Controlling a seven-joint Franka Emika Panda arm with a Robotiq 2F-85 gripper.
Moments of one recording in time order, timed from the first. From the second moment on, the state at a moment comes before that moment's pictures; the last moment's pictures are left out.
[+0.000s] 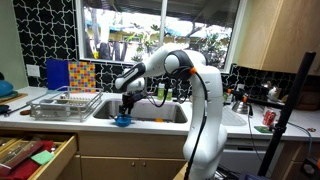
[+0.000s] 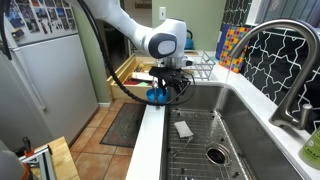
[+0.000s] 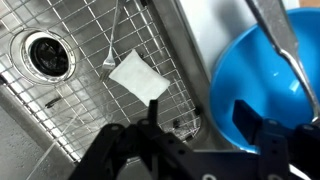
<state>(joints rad) -0.05 0.19 -0.05 -2.02 0.06 2.26 -0.44</state>
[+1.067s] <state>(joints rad) -0.06 0.21 -0.03 -1.98 0.10 2.26 -0.43</state>
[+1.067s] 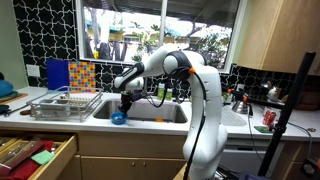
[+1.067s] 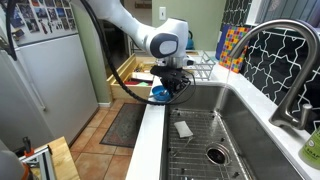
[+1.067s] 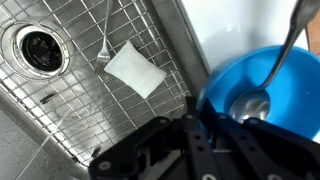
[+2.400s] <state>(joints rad) -0.19 0.19 -0.10 -1.97 0.28 2.23 -0.31</state>
